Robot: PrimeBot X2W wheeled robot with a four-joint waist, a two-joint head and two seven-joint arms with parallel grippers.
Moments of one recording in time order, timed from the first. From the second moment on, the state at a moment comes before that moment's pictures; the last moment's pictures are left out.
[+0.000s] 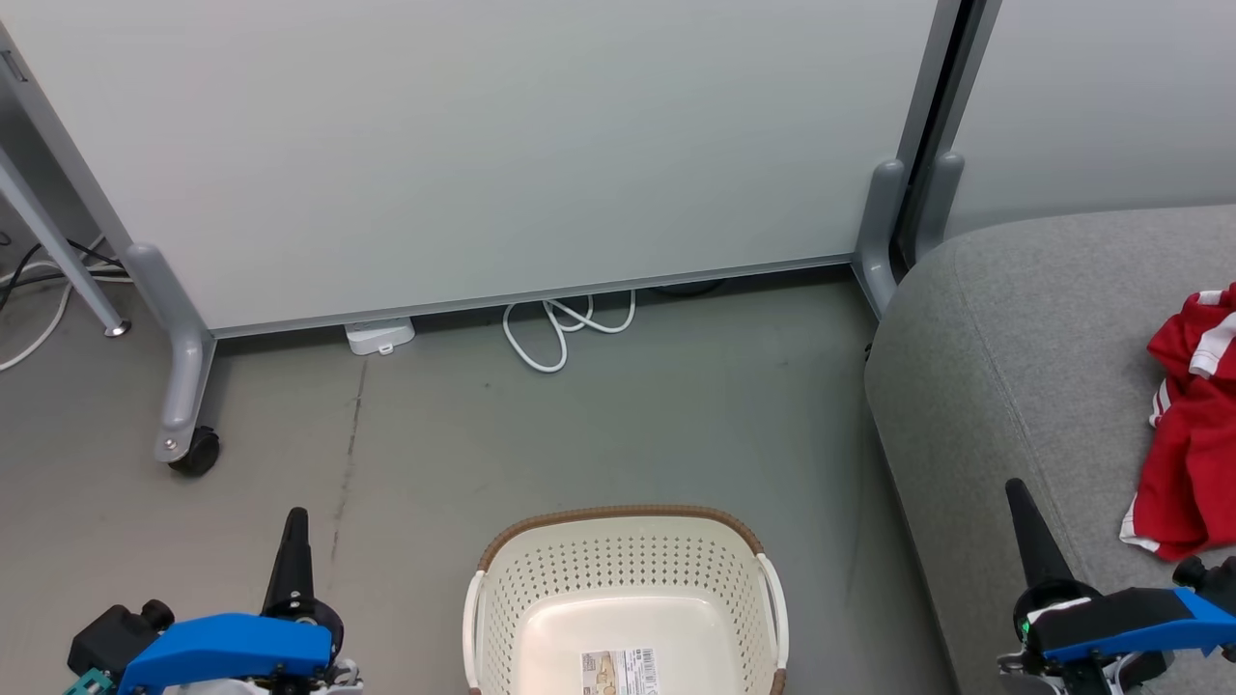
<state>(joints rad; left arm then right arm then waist) -0.05 0.07 0.02 0.31 -1.13 -0.13 -0.03 -0.05 -0.05 -0.10 0.25 1.06 0.13 0.03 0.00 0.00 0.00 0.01</state>
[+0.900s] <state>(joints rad) -0.07 0.06 0.07 0.28 -1.36 -0.13 0.04 -0.08 -0.05 -0.10 0.25 1.32 0.13 0.07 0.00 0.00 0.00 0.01</state>
